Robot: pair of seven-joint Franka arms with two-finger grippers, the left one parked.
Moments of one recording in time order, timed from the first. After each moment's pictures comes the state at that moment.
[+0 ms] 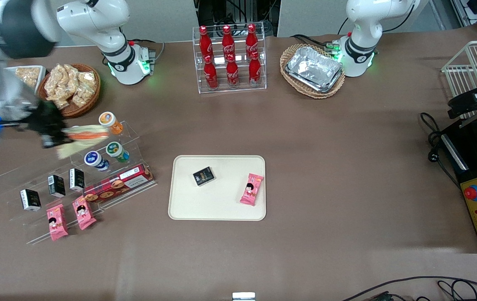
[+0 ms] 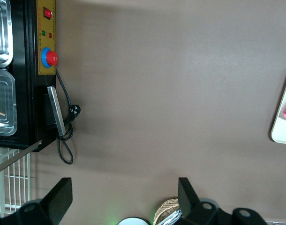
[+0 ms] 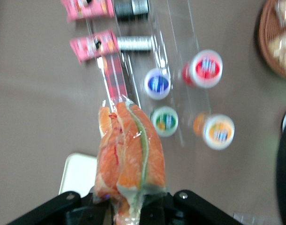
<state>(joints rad) 0.25 -0.05 -0.09 -1.77 -0.01 1.69 1.54</state>
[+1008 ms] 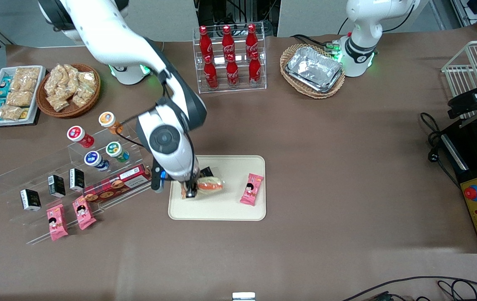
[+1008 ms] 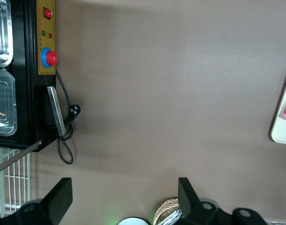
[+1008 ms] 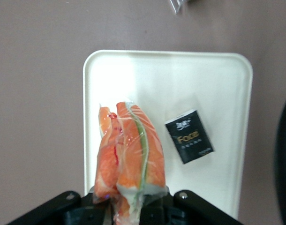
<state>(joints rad) 0.60 0.60 -0.09 -1.48 0.04 2.13 2.10</state>
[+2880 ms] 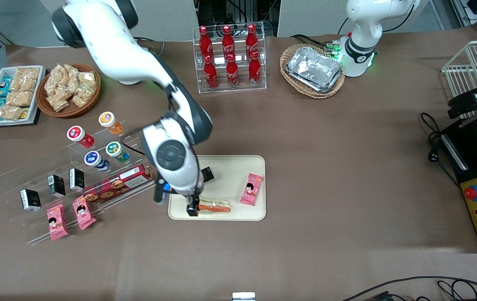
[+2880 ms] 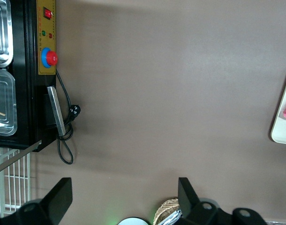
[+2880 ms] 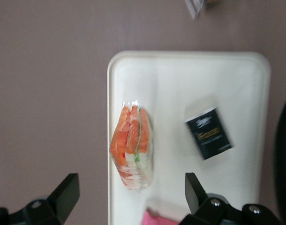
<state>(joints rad) 0.59 0.69 -0.11 -1.27 0.04 2.00 2.09</state>
